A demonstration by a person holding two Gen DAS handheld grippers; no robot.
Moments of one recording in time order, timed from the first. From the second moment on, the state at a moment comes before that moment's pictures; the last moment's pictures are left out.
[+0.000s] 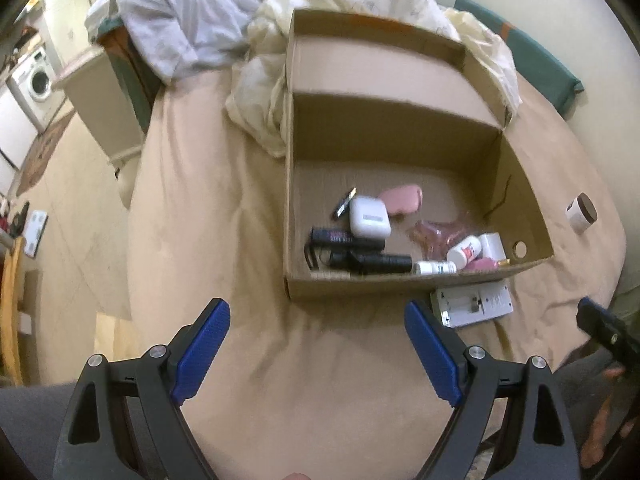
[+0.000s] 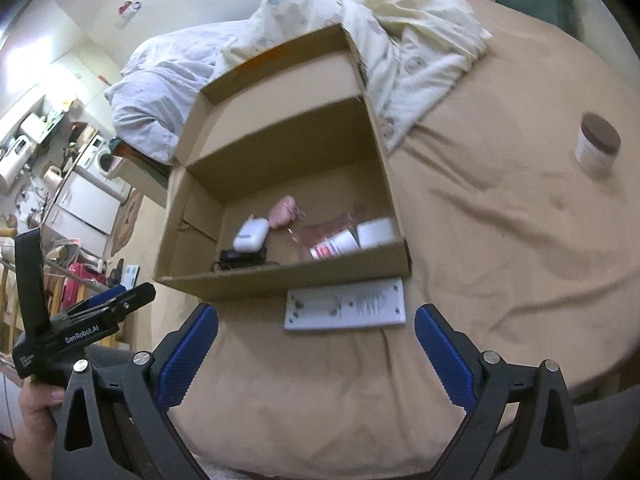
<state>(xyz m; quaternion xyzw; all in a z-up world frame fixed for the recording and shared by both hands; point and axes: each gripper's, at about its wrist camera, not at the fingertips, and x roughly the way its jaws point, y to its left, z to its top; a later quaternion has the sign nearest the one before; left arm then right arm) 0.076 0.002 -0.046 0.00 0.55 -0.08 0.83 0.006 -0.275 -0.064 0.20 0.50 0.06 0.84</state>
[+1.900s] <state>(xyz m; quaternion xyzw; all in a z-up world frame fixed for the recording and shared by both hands) 0.071 -0.023 -0.080 0.03 0.61 -0.08 0.79 0.058 -0.297 -0.160 0.14 0.64 0.04 0.75</state>
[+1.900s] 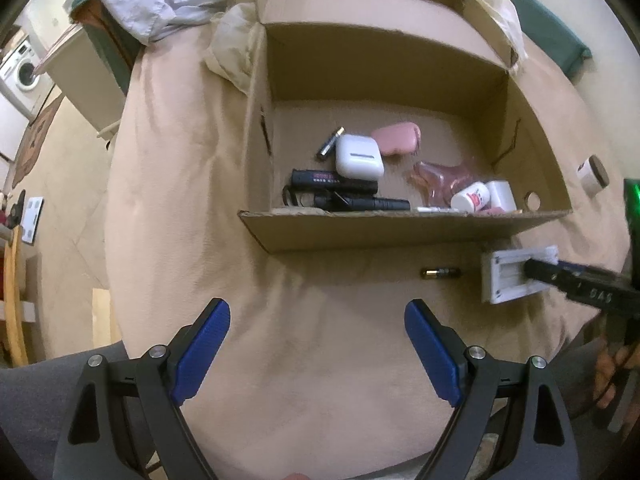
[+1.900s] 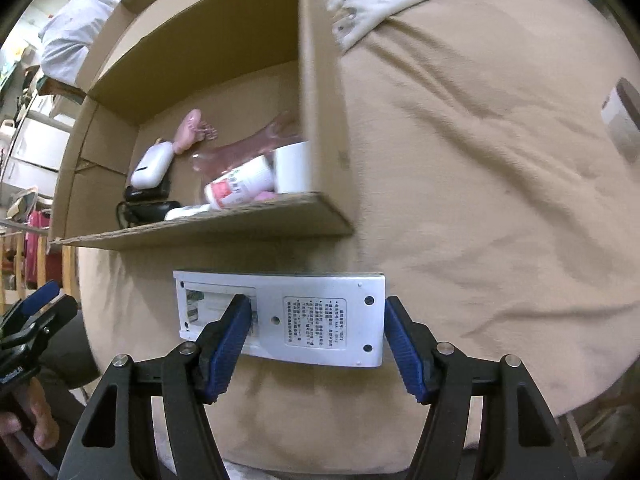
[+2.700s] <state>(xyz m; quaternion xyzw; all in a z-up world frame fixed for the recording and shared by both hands) 0.082 -0.142 -0.158 0.09 0.63 -0.09 0.77 0.062 -0.341 -0.172 0.12 0.64 -0.01 0.76</state>
